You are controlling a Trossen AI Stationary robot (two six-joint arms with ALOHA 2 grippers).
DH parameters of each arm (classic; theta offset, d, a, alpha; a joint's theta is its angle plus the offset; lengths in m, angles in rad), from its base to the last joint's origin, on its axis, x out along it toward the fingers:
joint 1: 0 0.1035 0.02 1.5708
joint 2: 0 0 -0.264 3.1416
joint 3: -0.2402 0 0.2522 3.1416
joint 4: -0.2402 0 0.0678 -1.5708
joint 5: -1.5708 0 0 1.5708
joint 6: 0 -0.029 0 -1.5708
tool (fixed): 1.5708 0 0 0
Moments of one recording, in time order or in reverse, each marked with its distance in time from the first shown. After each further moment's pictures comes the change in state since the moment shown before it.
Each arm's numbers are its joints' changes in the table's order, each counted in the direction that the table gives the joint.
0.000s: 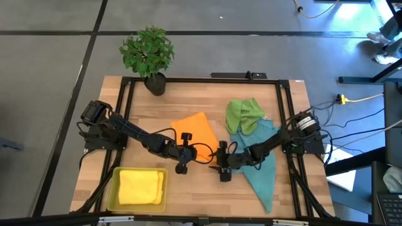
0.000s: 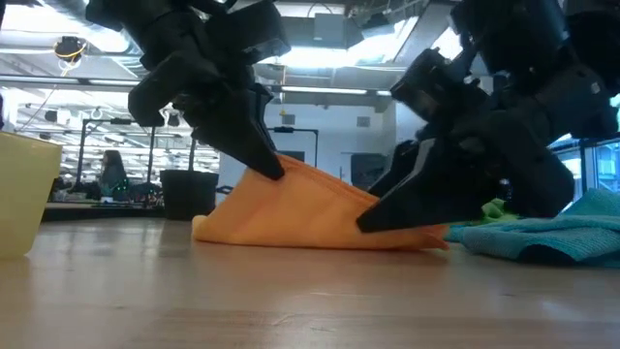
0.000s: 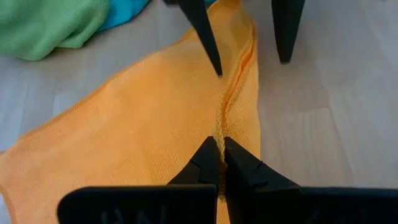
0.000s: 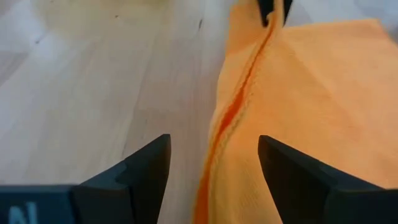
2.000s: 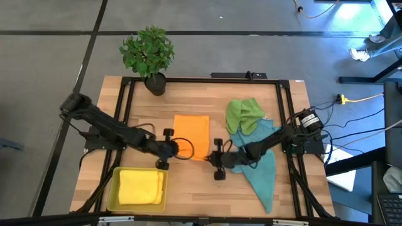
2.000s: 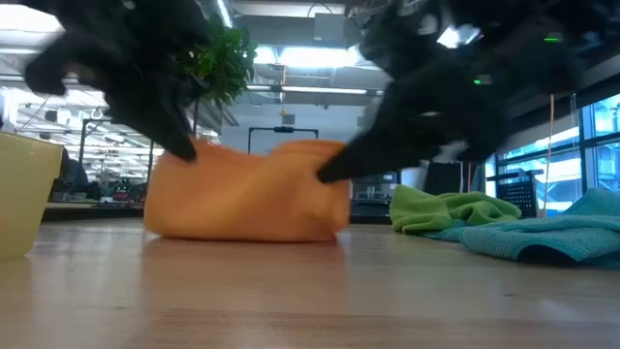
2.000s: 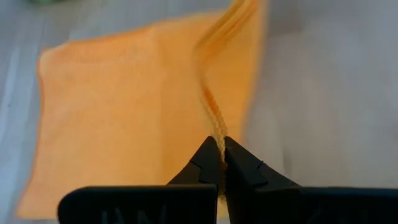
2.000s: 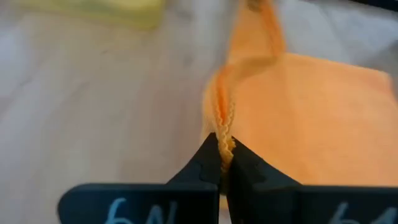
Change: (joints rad) left arm -0.045 0.341 0.232 -0.153 -0.014 0.103; right arm -0.038 0.055 -0.160 -0.229 -0.029 0.067
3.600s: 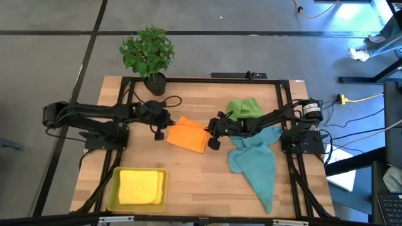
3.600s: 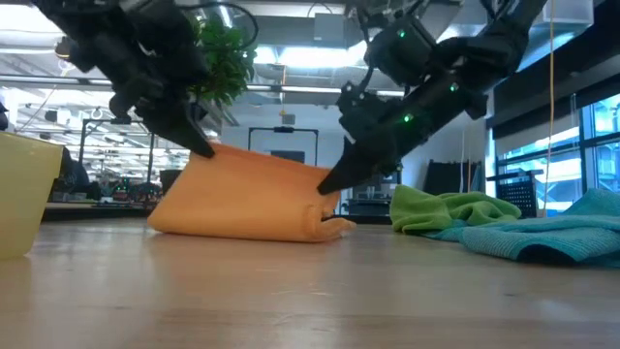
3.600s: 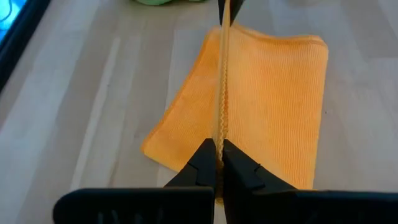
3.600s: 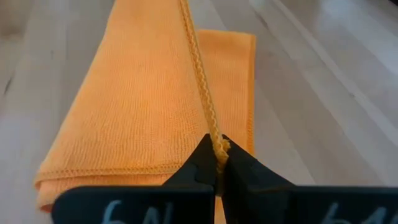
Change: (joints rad) left arm 0.614 0.301 0.235 0.144 -0.407 -0.355; right arm -0.366 0.063 0.043 -0.092 0.180 -0.147
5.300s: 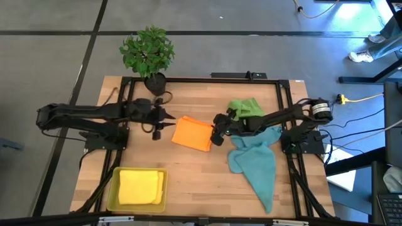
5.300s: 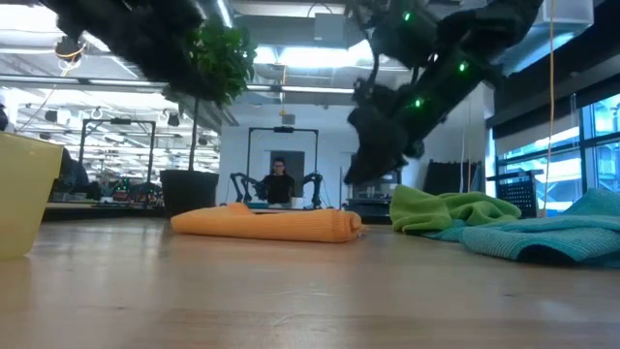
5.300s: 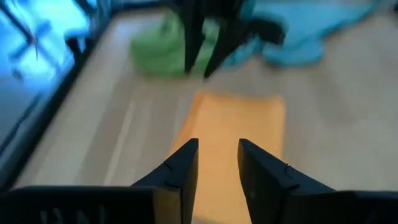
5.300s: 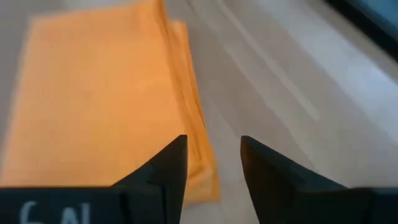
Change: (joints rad) left arm -0.092 0.183 -0.084 -0.045 0.043 0.070; right arm 0.024 0.122 -0.041 -0.301 -0.226 -0.138
